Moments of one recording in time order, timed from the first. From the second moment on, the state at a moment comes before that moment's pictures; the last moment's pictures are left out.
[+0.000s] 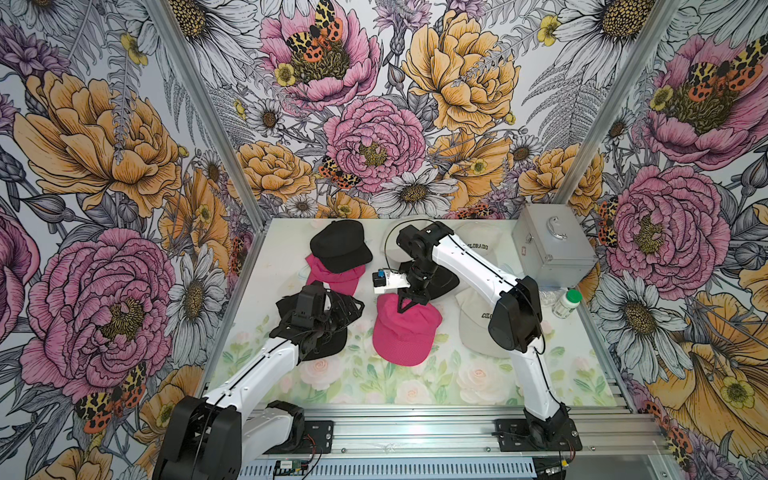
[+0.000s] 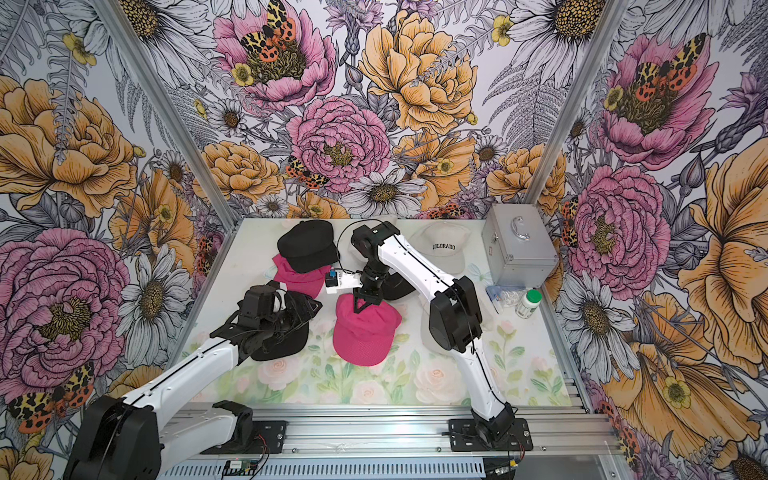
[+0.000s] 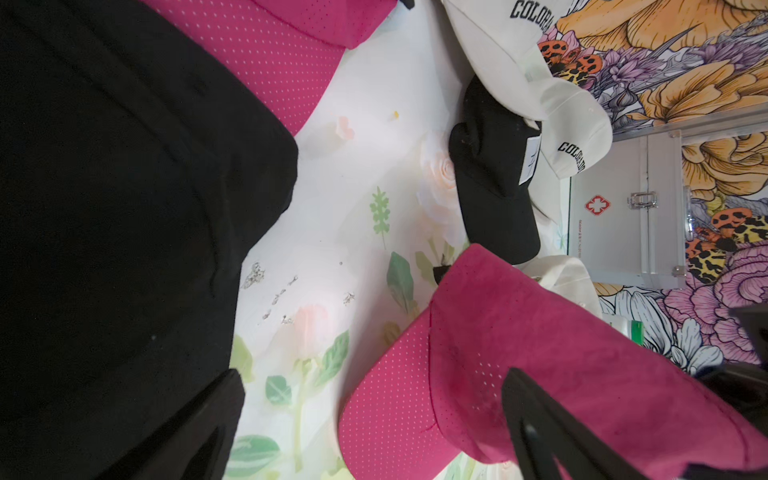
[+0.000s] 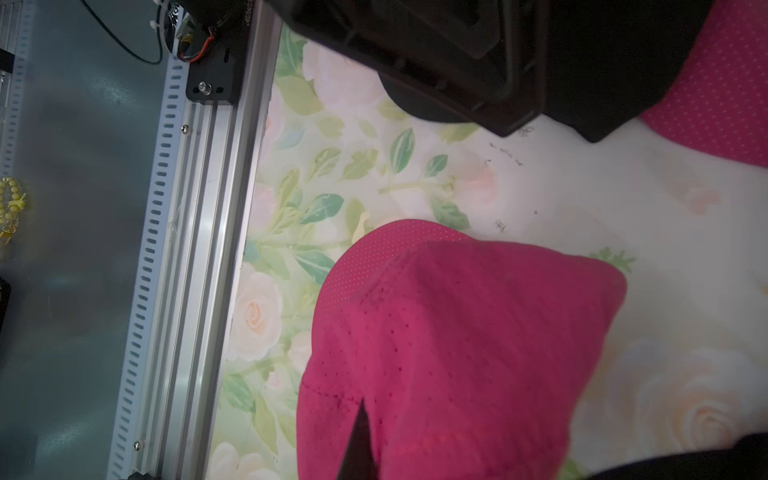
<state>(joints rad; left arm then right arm) -0.28 1.11 0.54 -0.22 0.26 -0.82 0.64 2.27 2.22 -1.56 -0.57 -1.04</state>
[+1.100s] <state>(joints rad) -0.55 1.27 0.57 -0.23 0.27 -0.70 0.57 1.77 1.45 -0.72 -0.27 -0.11</state>
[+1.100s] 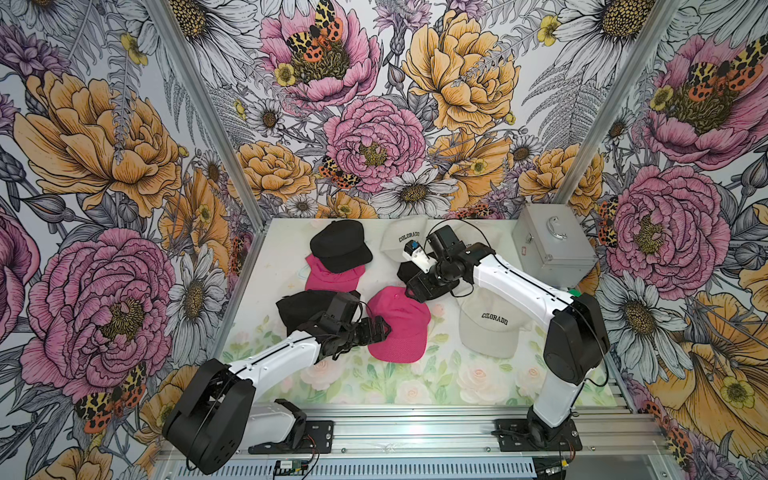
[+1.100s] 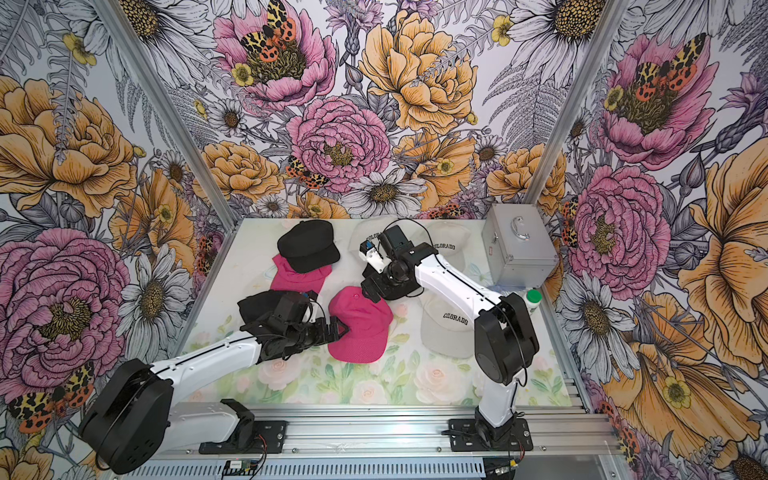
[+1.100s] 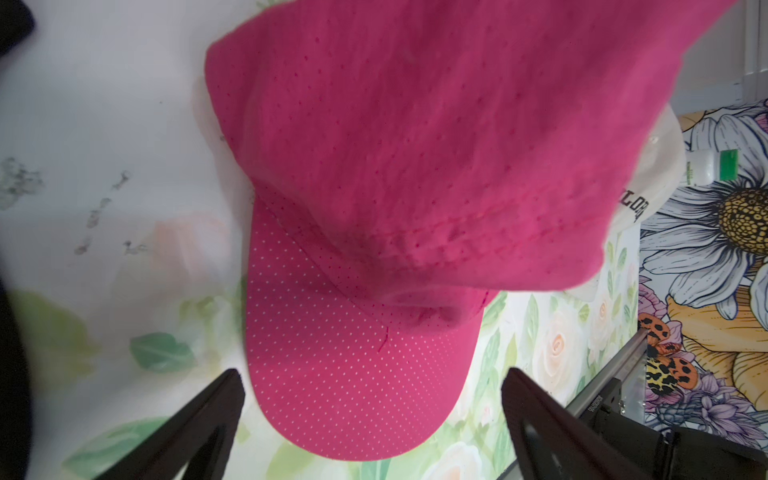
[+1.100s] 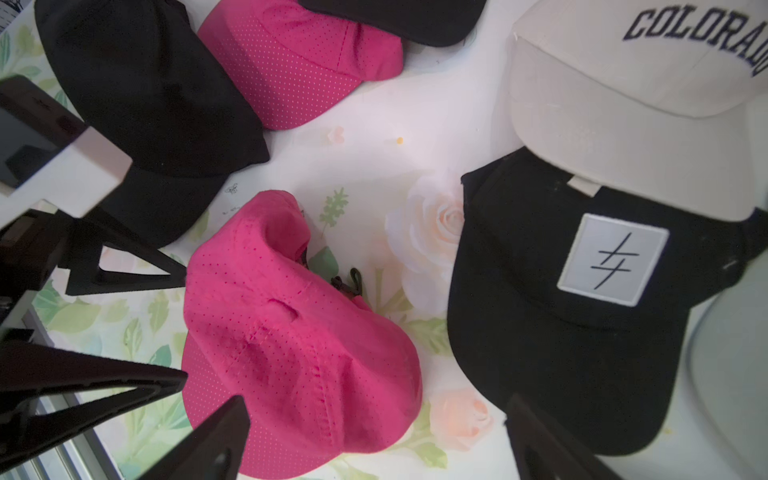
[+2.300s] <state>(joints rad) -0.58 1.34 0.53 -0.14 0.23 -0.66 0.68 1.95 1.44 -0.46 0.23 0.15</state>
